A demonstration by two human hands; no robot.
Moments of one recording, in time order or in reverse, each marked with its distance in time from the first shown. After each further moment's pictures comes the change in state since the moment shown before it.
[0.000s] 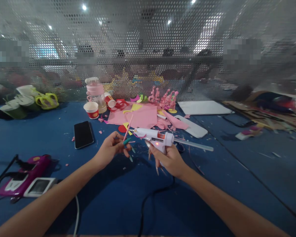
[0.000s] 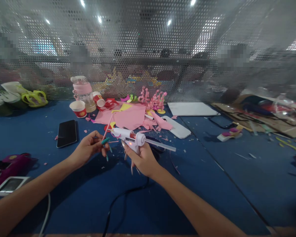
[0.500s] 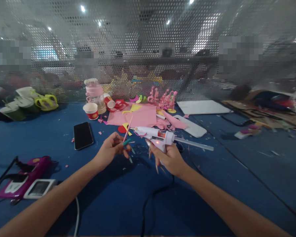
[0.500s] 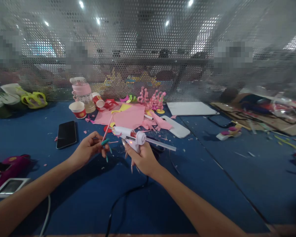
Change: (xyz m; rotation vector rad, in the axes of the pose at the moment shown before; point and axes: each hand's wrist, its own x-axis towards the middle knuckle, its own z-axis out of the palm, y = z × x) left_hand 0.000 0.001 0.001 0.042 0.015 -0.009; right_hand 0.002 0.000 -0.002 -0.047 0.035 -0.010
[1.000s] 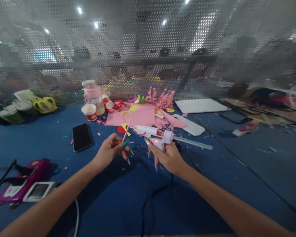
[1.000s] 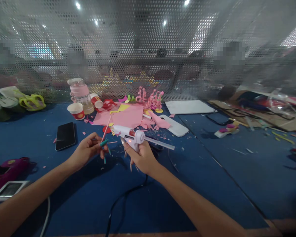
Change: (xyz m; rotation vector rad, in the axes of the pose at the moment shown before) left_hand -0.001 0.000 -0.001 0.037 -0.021 0.014; right_hand 0.001 -0.006 0.000 0.009 0.012 -0.012
